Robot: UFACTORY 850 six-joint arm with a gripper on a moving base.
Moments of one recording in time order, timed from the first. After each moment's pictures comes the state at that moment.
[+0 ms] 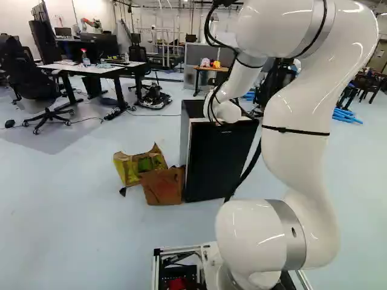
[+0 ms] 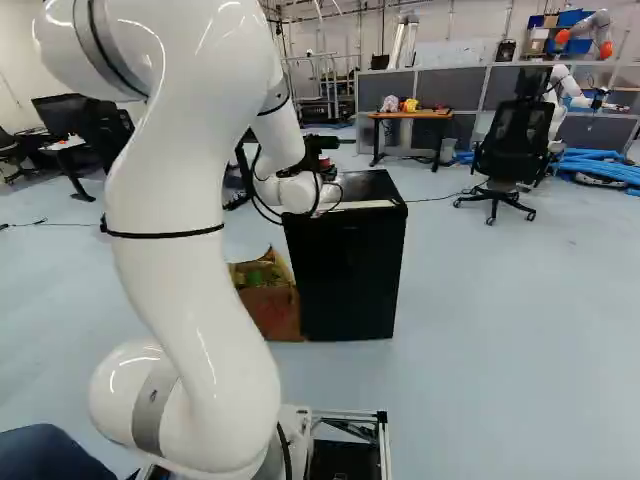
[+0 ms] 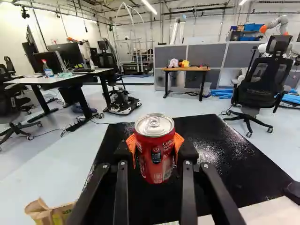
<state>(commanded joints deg) -6.4 -21.0 -48.5 -4.7 54.4 4.0</state>
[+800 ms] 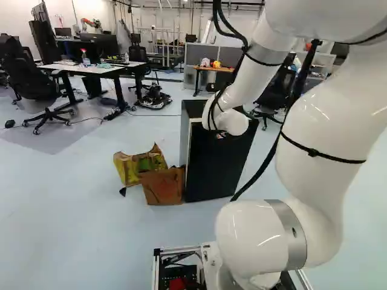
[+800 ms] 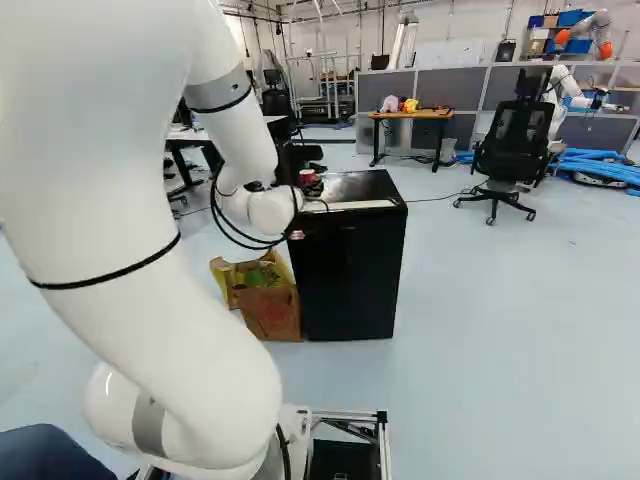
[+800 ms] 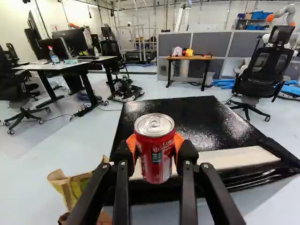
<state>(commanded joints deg) -3.4 -3.9 -28.3 -2.5 52.4 2.1</state>
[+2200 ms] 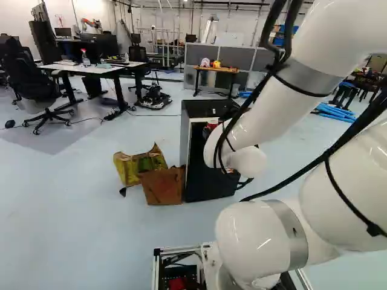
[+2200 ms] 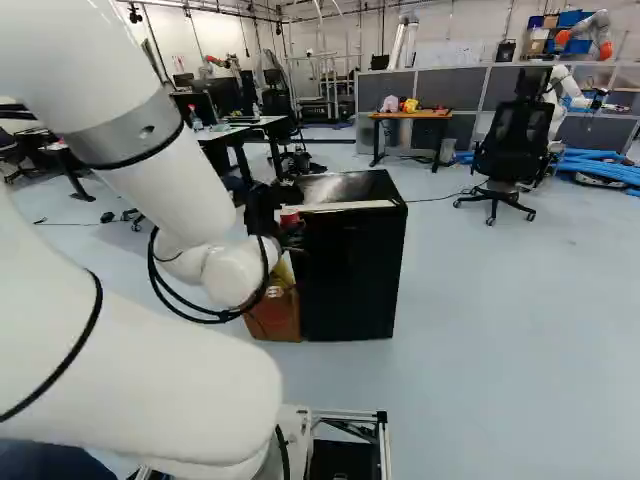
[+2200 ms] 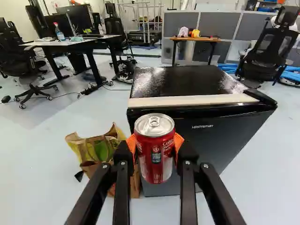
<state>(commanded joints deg) -0.1 15.4 -5.8 -0.1 50.1 0.1</state>
